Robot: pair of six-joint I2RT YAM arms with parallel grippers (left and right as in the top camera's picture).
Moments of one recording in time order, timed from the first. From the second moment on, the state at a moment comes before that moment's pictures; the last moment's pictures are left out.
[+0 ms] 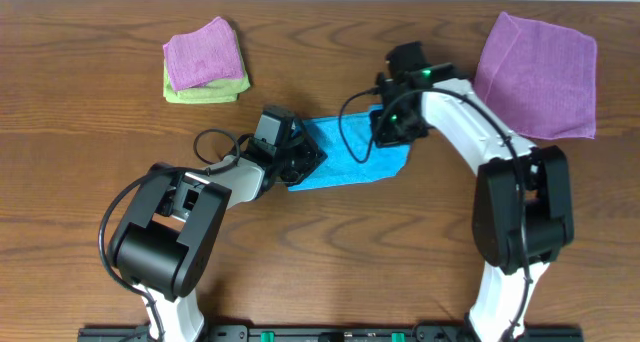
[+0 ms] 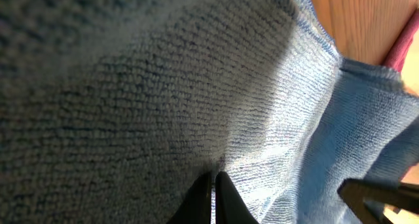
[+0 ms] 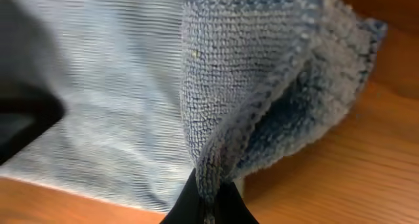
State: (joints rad) left arm -0.42 1.93 0.88 0.16 0.47 -1.17; right arm 0.31 2.04 1.53 -0.93 -0.19 0.09
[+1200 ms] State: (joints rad) left arm 0.02 1.59 0.88 -0.03 0.79 -0.95; right arm 0.48 2.04 1.59 -0.93 -0.16 0.20
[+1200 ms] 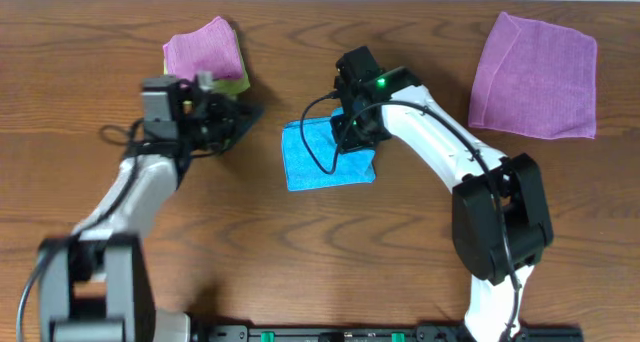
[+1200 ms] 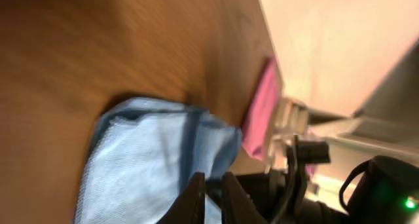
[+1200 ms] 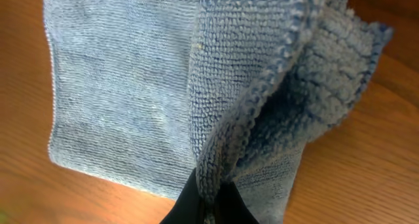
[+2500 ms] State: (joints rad) left arm 0.07 1.36 0.87 -0.53 0.60 -0.61; right arm 0.70 2.04 1.59 -0.80 -0.07 0.51
